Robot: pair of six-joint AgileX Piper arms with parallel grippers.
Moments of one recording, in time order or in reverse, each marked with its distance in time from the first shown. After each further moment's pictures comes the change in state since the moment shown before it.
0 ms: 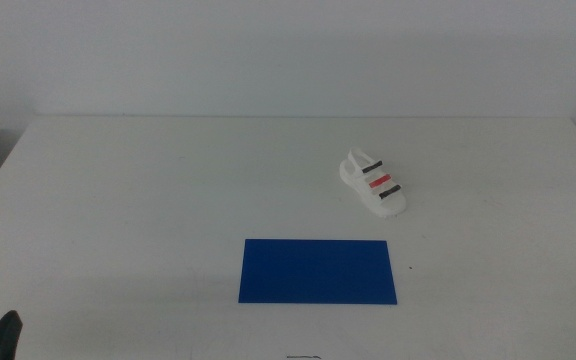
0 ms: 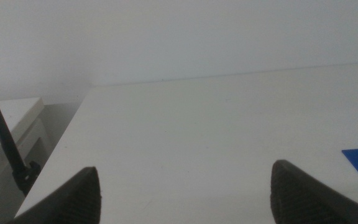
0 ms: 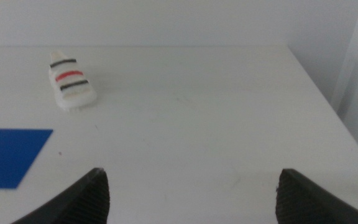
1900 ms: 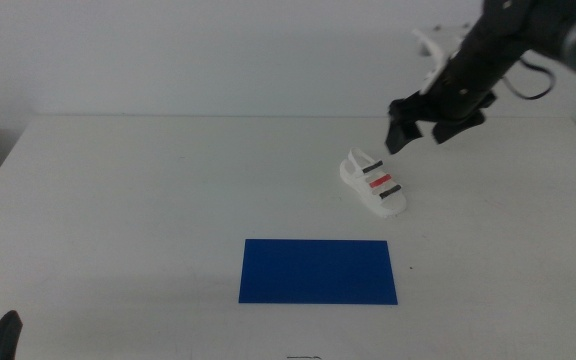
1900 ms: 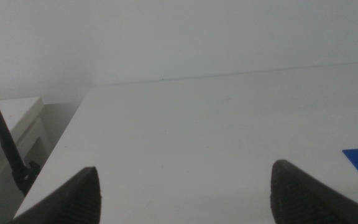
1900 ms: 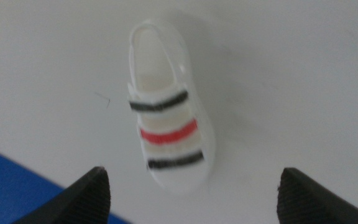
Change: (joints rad) left arm 0.000 0.000 0.000 0.000 0.000 0.000; right arm 0.223 2.137 -1.986 0.170 0.827 -0.184
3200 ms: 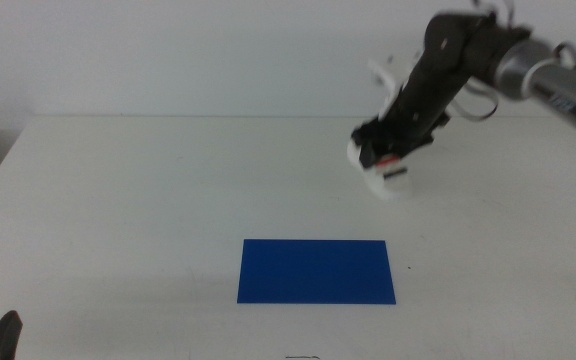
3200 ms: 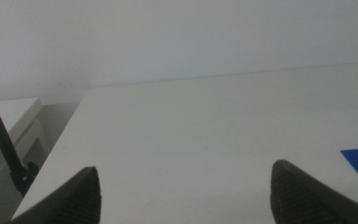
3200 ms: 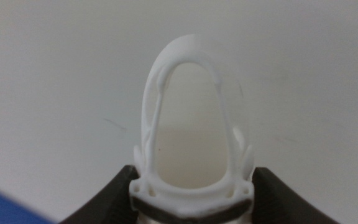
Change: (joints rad) left arm 0.000 0.000 0.000 0.000 0.000 0.000; right arm 0.074 0.150 -0.100 -0.014 -0.041 0.020
